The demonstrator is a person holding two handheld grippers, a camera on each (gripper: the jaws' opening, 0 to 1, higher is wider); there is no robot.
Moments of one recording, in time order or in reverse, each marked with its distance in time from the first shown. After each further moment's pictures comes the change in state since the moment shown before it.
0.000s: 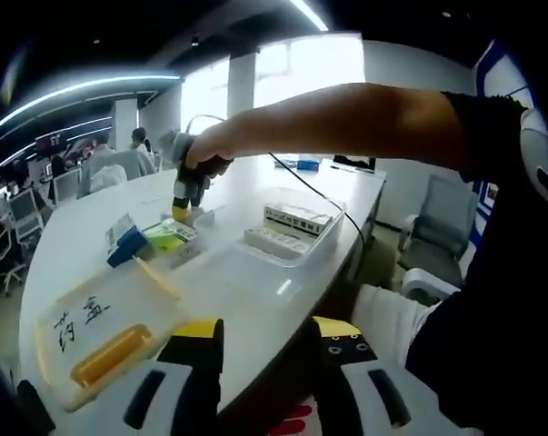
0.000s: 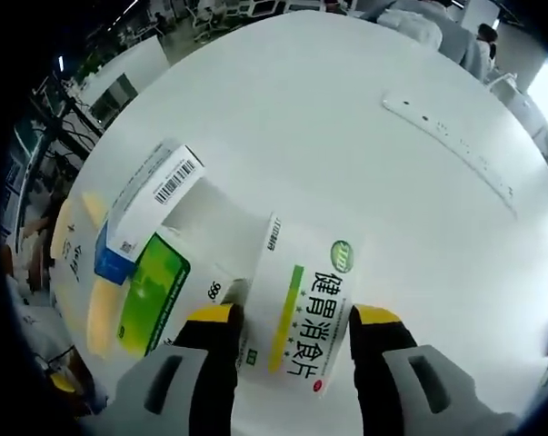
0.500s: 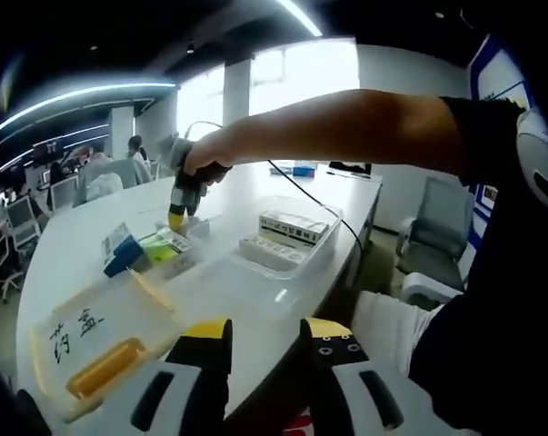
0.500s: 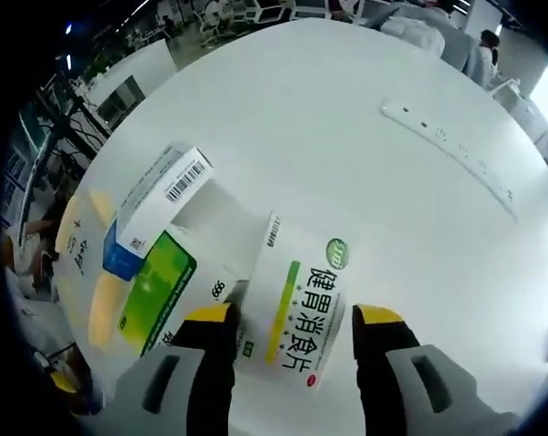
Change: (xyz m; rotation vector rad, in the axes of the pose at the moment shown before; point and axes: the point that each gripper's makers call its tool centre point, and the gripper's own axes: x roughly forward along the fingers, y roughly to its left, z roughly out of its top) left arm 0.010 -0.004 0.008 0.021 -0.036 -0.015; right arm -0.009 0.005 -0.014 -0.007 -0.030 0.025
